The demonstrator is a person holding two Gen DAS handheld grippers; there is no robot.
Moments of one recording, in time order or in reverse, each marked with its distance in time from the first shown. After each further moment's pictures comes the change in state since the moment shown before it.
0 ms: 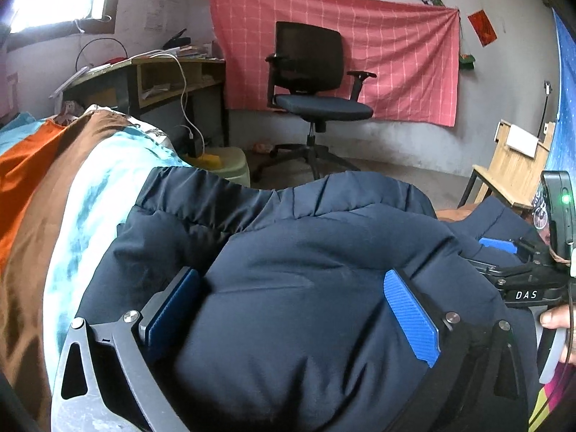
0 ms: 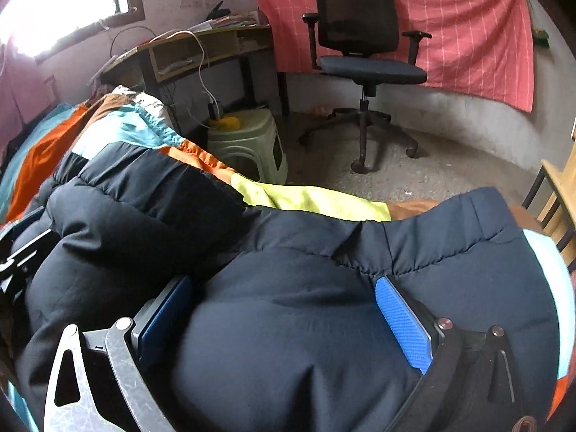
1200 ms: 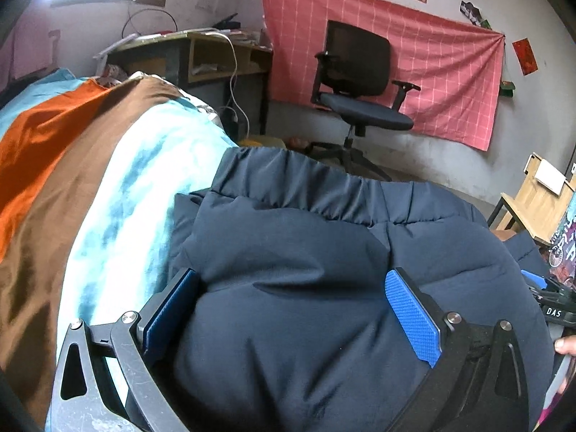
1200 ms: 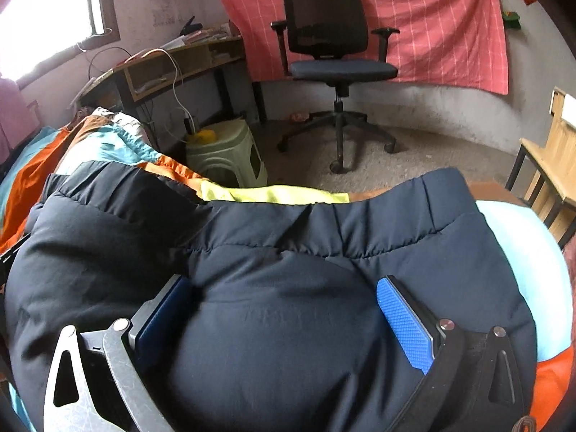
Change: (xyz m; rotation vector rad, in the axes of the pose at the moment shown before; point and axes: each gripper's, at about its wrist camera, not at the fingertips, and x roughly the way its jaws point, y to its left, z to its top) left arm 0.002 0.052 0.007 -0.157 0.022 0.084; right arm -0.009 -0.024 -0.010 0.073 -0.020 -0.062
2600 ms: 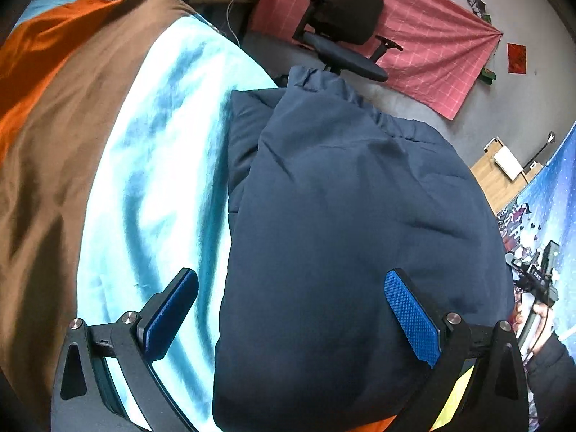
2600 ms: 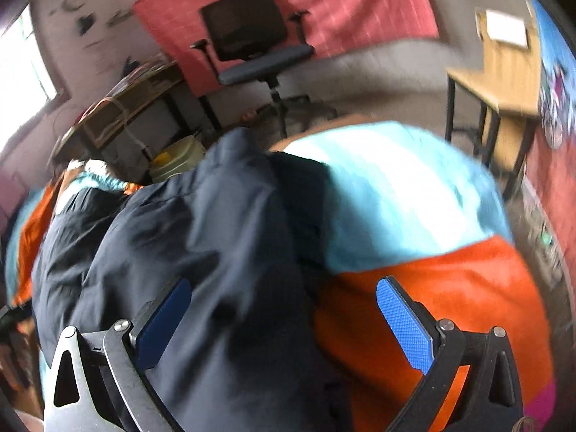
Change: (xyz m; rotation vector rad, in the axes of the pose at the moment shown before) left arm -0.062 0.084 -0.028 -0.090 0.300 -0.236; right arm -0.097 -0.138 -0.066 0.327 0.053 0.001
